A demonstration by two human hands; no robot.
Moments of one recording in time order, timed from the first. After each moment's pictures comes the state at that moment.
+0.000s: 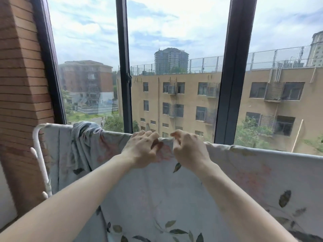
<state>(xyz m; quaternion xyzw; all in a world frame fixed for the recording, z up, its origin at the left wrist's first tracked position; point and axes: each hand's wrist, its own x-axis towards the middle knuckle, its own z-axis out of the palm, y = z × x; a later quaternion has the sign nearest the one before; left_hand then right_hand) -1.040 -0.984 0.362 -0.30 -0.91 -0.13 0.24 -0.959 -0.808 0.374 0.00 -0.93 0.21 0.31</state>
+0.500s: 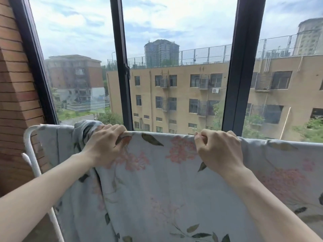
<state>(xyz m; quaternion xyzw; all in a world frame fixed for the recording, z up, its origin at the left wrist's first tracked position) -1.127 -1.125 0.353 -0.31 -0.89 -0.13 0.29 -0.974 -0.810 0.357 -0.13 -0.92 0.10 0.37</state>
